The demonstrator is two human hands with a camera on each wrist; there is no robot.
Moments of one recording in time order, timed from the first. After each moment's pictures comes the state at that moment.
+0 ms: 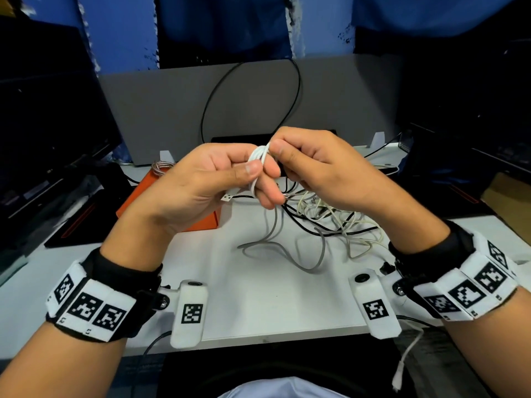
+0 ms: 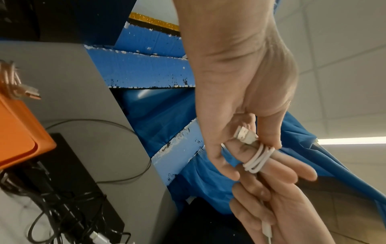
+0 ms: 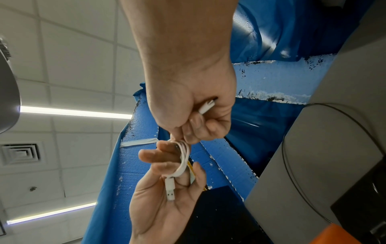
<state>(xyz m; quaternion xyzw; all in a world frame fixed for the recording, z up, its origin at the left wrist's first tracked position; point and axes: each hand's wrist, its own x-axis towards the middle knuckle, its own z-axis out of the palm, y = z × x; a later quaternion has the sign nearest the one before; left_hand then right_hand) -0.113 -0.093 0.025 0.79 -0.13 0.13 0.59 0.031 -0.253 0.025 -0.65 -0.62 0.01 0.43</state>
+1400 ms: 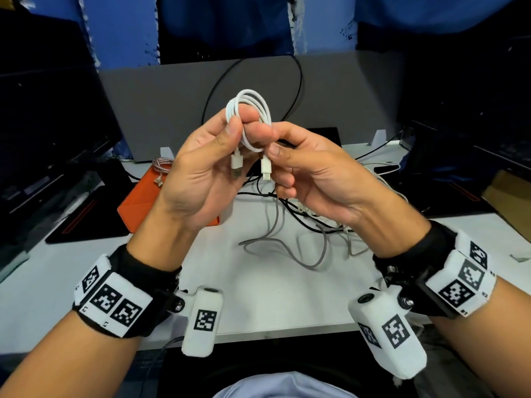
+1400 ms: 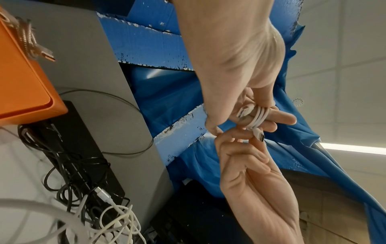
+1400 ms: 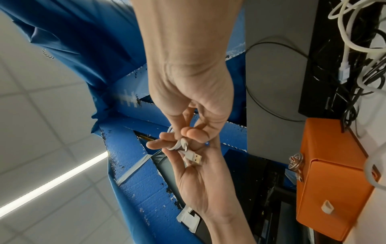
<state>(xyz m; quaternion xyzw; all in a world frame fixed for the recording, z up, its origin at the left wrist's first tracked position) -0.100 -0.103 0.015 0.59 -0.18 0.26 0.75 0.018 -0.237 0.010 -0.42 -0.46 0.37 0.69</state>
